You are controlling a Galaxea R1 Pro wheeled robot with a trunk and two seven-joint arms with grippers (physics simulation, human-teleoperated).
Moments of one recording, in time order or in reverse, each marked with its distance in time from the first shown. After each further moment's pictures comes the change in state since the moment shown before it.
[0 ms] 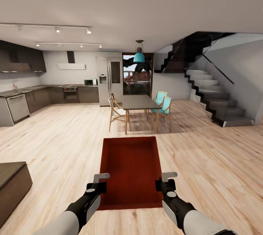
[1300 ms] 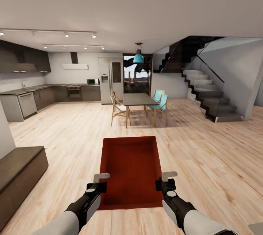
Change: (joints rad) left arm 0.000 -0.001 0.004 0.000 0.001 -0.001 0.000; right arm 0.000 -0.001 -0.007 -0.008 0.013 0.009 0.002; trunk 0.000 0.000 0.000
